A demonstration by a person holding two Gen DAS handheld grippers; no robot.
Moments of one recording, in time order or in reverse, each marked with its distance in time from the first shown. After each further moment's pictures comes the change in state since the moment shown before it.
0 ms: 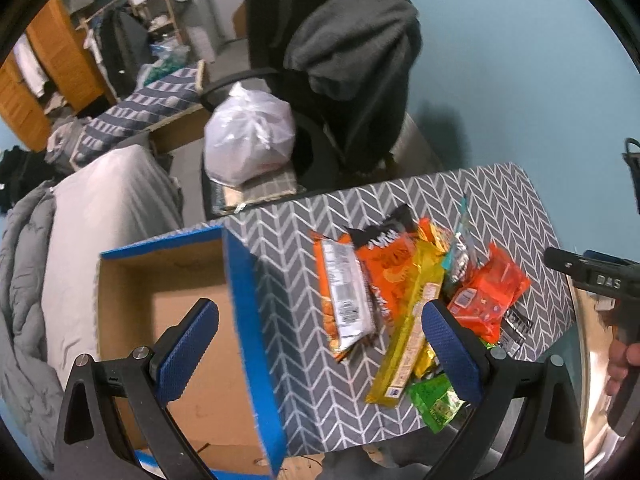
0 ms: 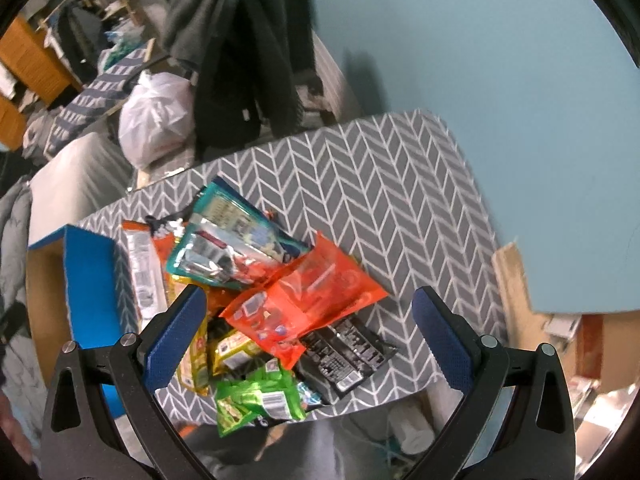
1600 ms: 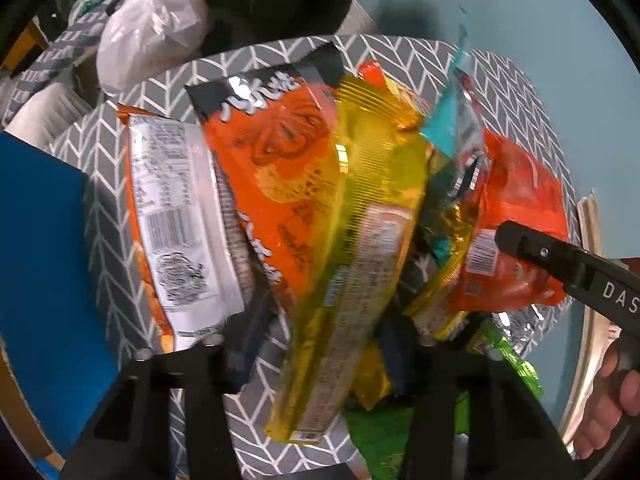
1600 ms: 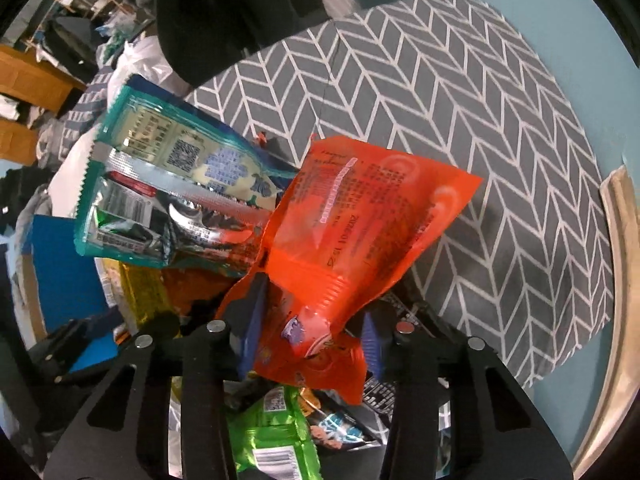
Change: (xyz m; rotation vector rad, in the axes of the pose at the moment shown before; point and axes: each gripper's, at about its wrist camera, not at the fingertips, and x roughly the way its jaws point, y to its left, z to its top) left arm 0.169 -0.083 -0.044 0.020 0.305 -0.166; right arm 0.110 -0.012 -0.027 0.086 0.129 0.169
